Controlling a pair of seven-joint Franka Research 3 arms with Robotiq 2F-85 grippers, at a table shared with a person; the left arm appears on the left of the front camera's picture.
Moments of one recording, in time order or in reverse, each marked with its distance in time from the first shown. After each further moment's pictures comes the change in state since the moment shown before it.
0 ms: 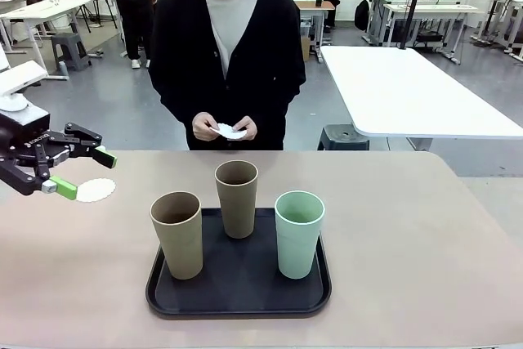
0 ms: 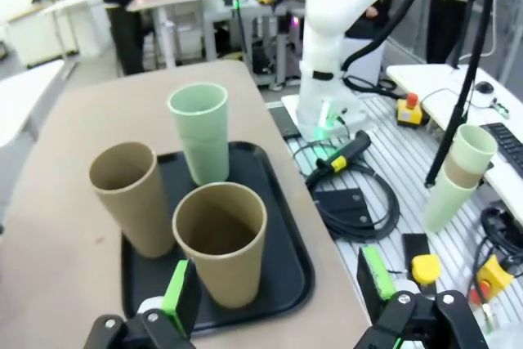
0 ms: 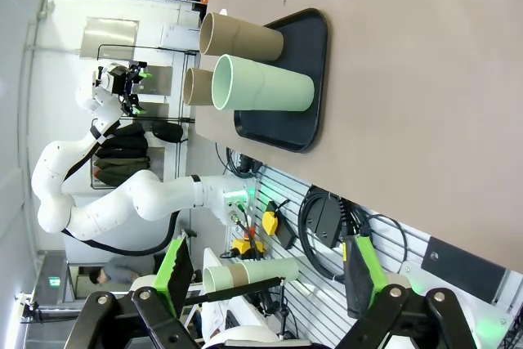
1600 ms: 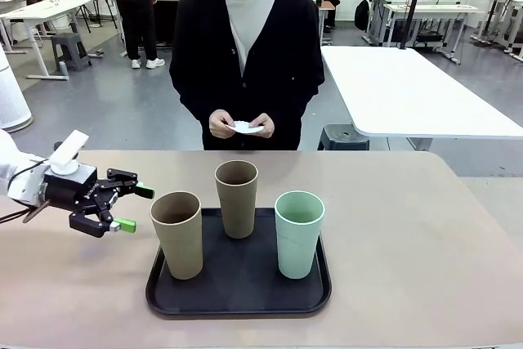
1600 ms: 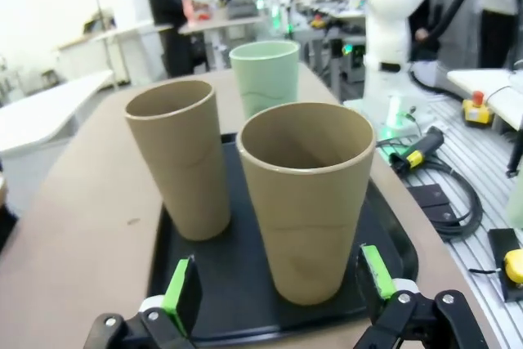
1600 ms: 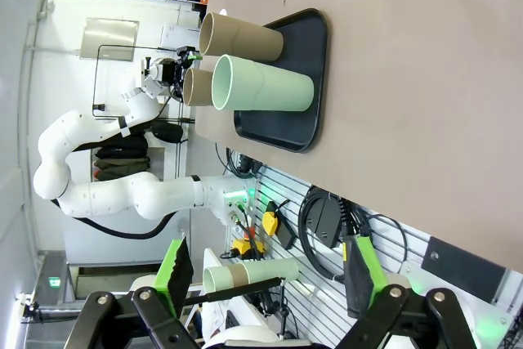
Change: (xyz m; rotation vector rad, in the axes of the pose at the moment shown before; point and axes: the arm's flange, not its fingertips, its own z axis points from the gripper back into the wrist) left arm -0.126 0.048 -0.076 0.134 -0.152 -0.050; right arm 0.000 0.000 0.000 0.000 -0.001 -0.001
